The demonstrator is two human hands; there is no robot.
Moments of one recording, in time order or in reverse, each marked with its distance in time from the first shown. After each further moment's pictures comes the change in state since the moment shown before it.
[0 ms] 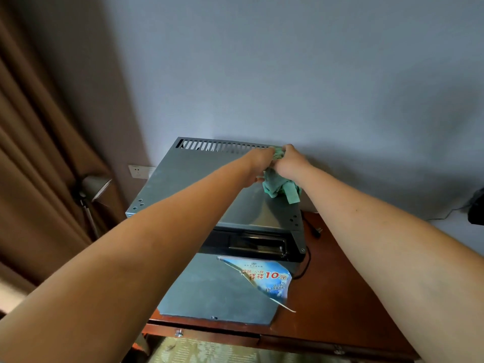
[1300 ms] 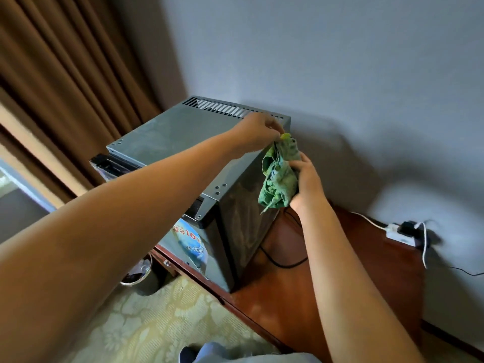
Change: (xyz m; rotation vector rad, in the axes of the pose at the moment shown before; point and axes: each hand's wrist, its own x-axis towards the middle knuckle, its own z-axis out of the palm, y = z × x) left_hand 0.039 0.024 0.144 0.514 0.460 0.136; right_hand 0.054 0.197 -0.005 1.423 -0.589 0.095
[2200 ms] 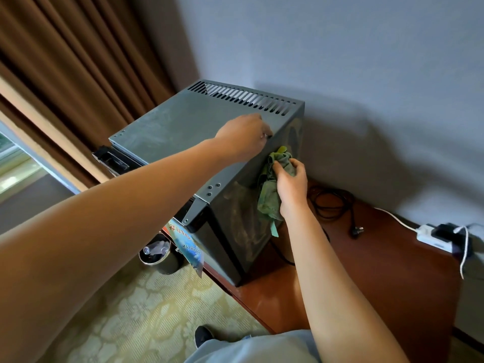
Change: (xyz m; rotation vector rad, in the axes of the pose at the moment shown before) left_hand 0.029 -0.046 0.010 0.736 0.017 0.122; right_hand 0.035 0.055 0.000 -0.373 0.181 -0.017
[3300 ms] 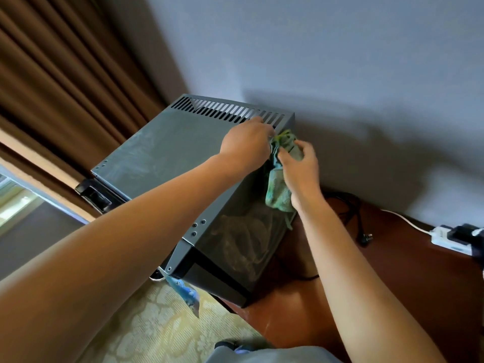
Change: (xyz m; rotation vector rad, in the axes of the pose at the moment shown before) left_hand 0.061 0.018 0.018 0.053 0.103 -0.065; right_hand 0.062 -0.054 -0.005 -0.065 0.011 -0.144
